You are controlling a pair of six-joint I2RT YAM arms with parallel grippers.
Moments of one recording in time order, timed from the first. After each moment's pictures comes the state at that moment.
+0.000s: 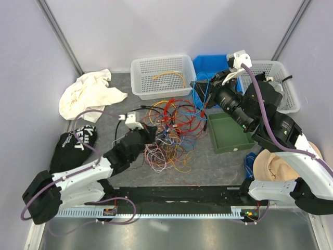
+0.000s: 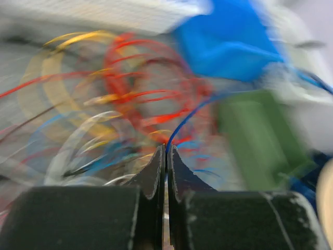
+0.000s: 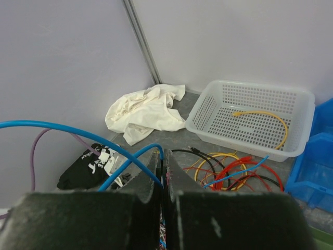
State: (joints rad) left arm -0.87 1.02 0.44 0.40 -0.47 -0.64; right arm 0.94 1.14 1.68 -0.49 0.31 0.28
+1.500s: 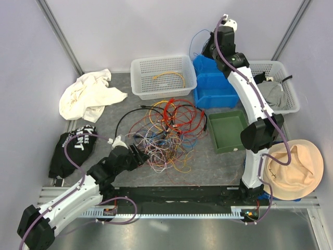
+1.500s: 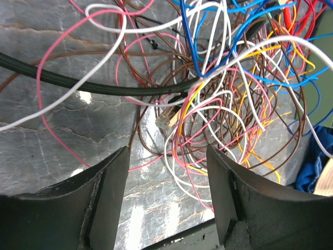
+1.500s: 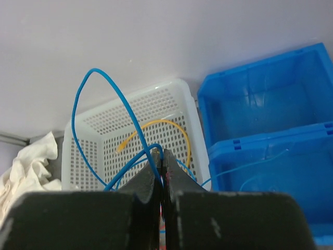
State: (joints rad) left arm -0.67 0.59 0.19 -0.29 -0.11 -1.06; right arm 0.32 1.97 2.20 -0.53 0.23 0.49
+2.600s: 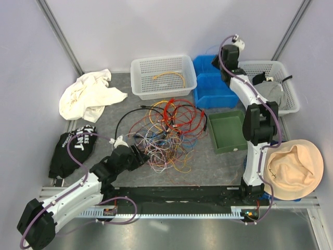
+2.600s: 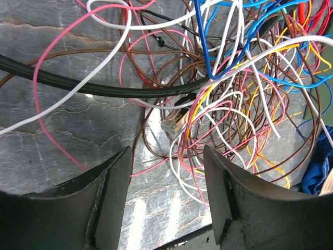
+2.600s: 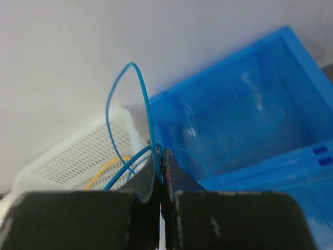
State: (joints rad) left arm -0.67 0.67 0.18 -0.23 -0.10 -1.06; right arm 0.16 2.14 1.95 -0.05 0.19 0.60
